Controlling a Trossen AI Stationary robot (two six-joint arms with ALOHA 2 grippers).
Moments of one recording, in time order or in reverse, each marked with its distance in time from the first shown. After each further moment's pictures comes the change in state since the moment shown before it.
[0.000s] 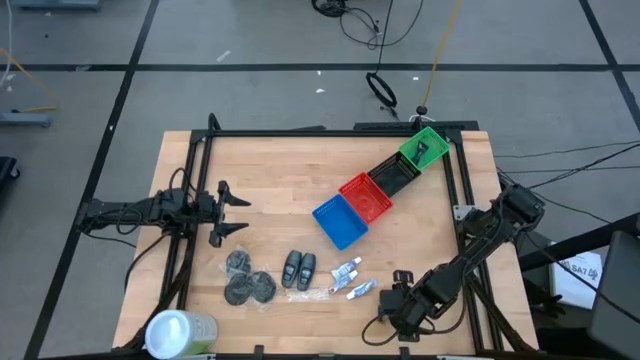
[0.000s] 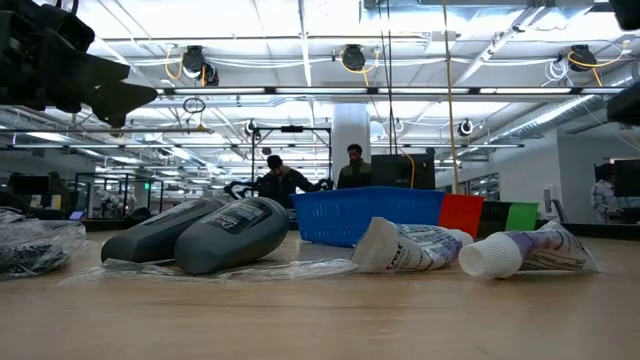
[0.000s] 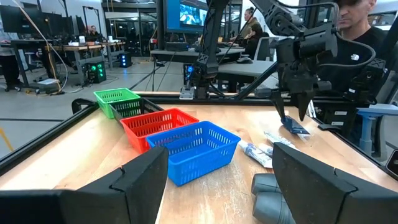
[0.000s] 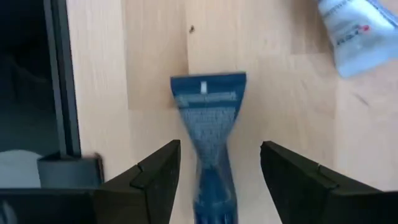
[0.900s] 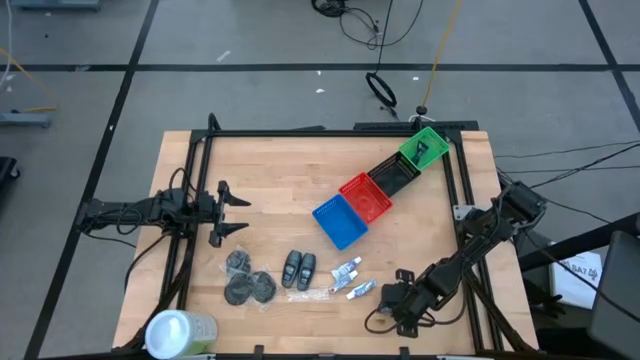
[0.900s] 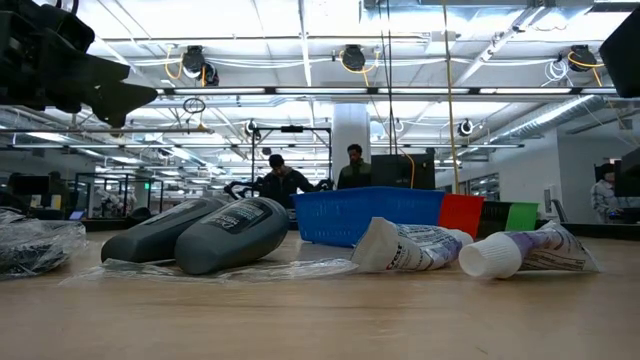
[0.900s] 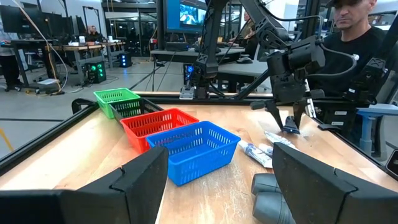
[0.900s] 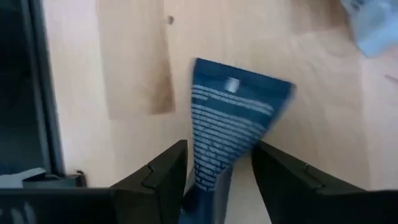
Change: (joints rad) left arm 0.000 0.000 0.000 0.000 0.000 0.000; right arm -0.024 -0.002 -0.307 0.149 0.025 0.056
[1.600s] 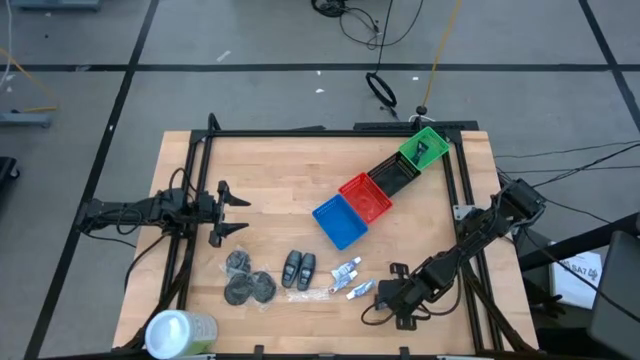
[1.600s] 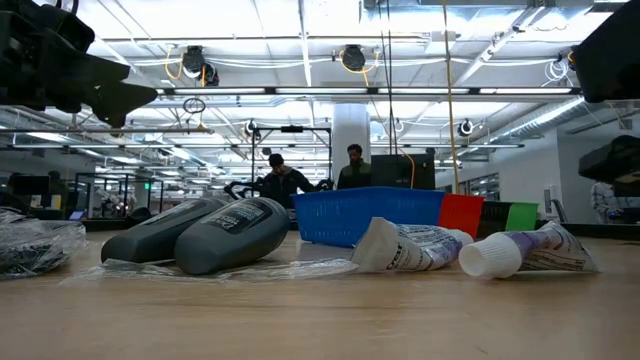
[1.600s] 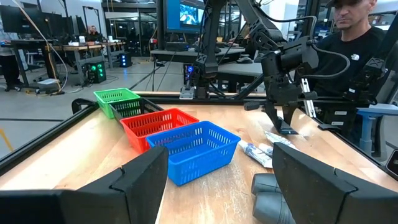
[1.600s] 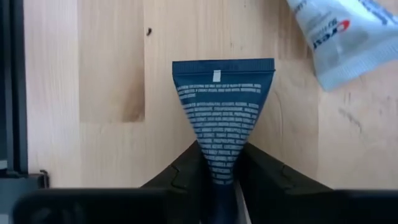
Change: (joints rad) left arm 0.000 0.000 0.000 0.000 0.000 0.000; right arm -0.058 -0.001 -0.029 0.063 0.017 -0.183
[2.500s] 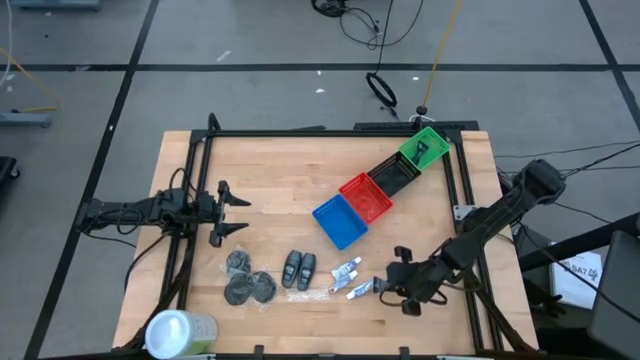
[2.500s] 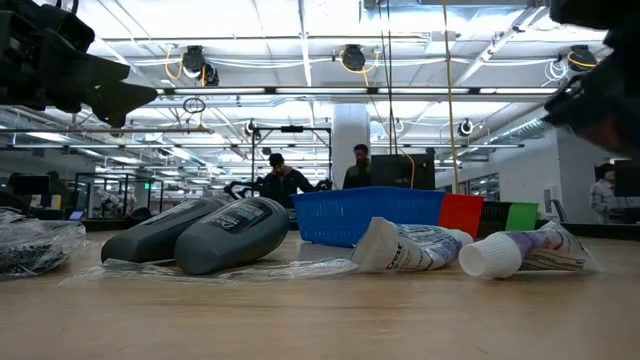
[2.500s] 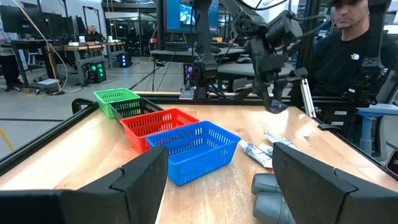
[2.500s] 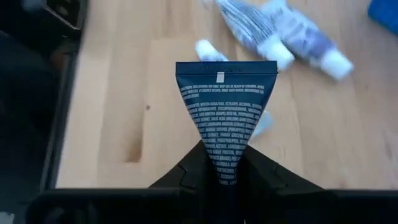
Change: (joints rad) left arm 0.000 0.000 0.000 0.000 0.000 0.000; right arm 0.001 -0.331 -0.002 0.104 0.157 -0.031
